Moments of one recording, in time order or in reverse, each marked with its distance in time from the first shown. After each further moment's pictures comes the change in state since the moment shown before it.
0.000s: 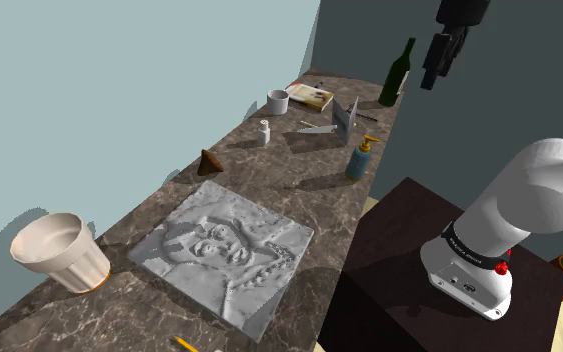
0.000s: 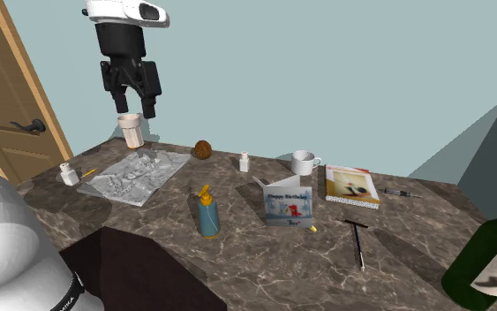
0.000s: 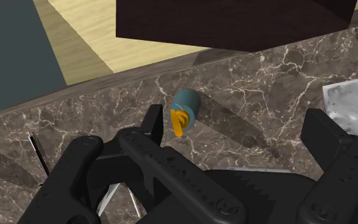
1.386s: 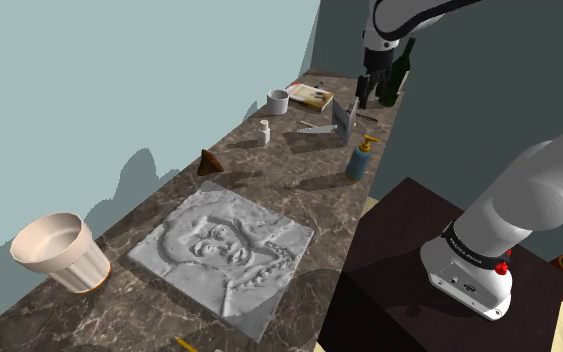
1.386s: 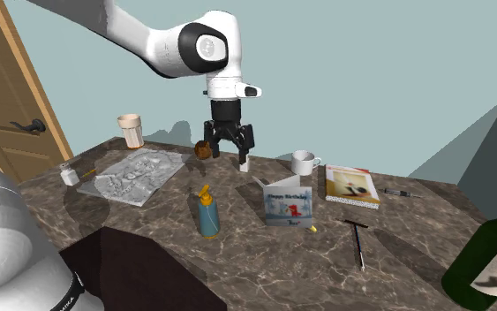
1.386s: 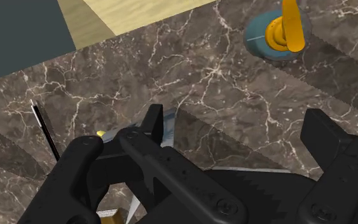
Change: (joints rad) arm -0.077 0.612 -0.118 0.080 -0.128 0.527 -0.061
